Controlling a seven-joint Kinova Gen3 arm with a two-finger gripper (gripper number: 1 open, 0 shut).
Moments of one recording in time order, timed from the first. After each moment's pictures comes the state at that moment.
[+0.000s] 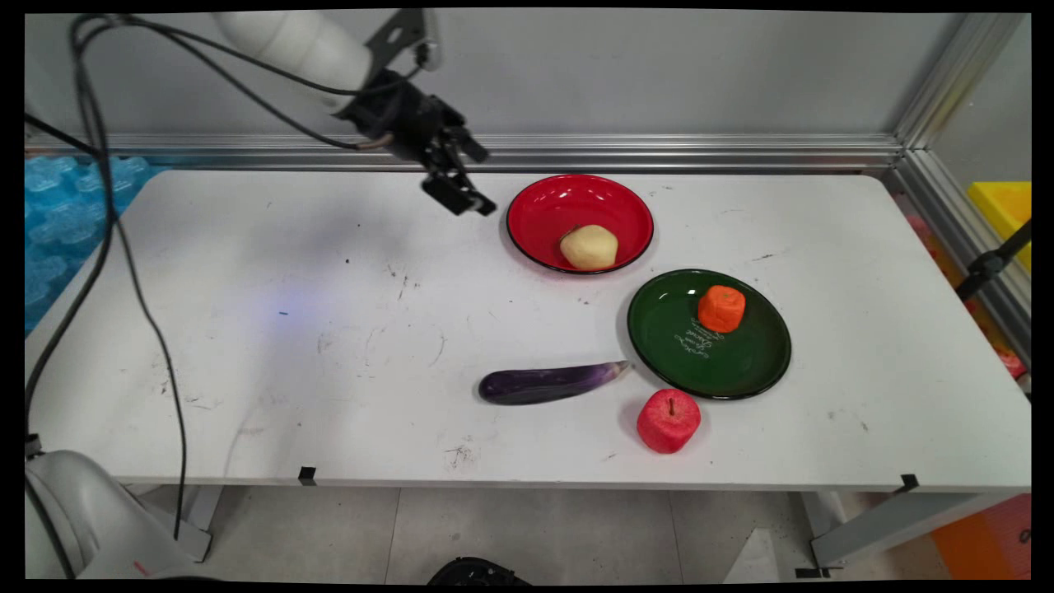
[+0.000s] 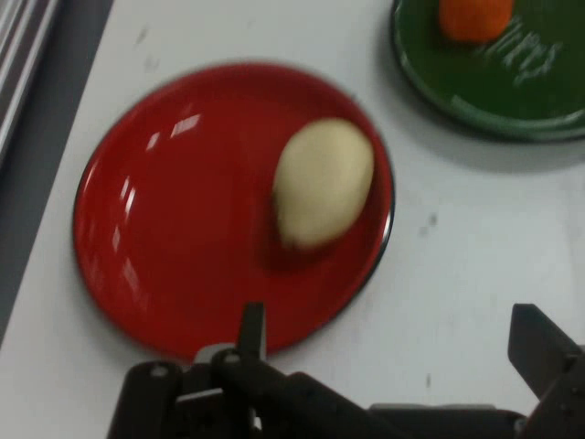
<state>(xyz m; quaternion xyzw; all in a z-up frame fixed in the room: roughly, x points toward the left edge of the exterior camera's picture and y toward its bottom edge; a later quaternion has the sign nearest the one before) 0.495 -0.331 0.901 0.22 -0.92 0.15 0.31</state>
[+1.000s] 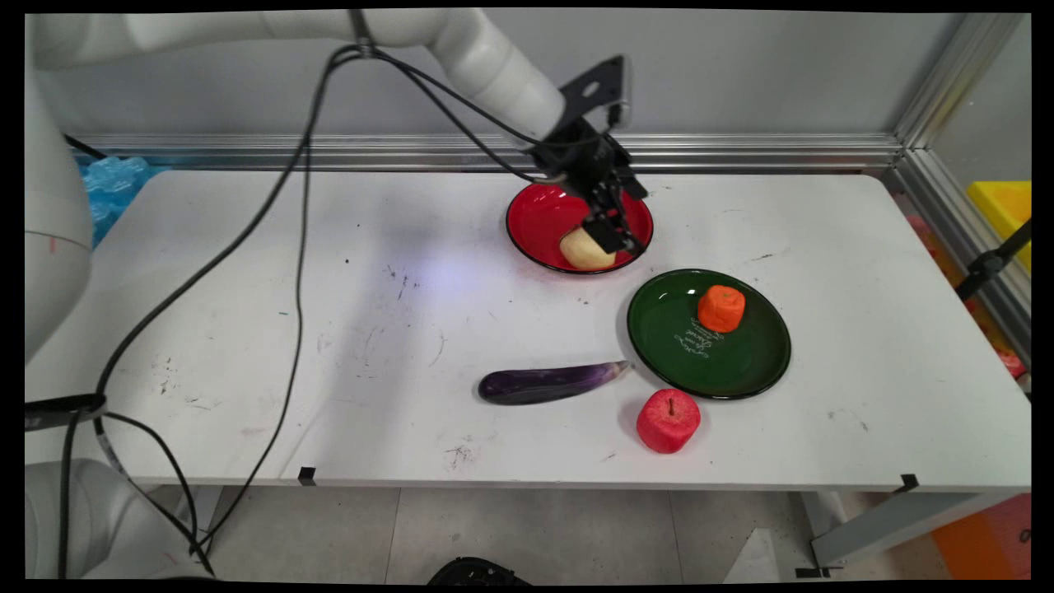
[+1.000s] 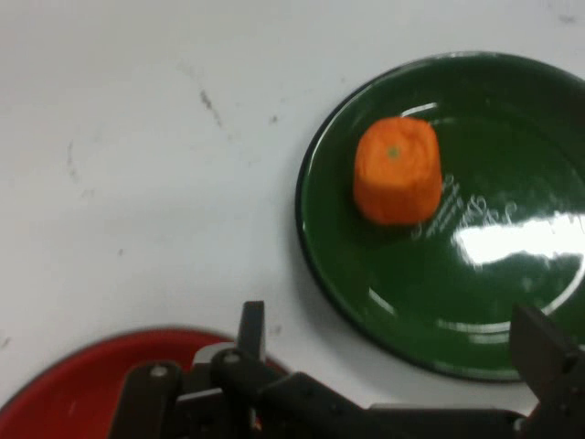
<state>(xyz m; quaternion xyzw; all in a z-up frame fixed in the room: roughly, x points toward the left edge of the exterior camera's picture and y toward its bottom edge) 0.336 -0.423 0.849 0.09 -0.93 0.11 0.34</state>
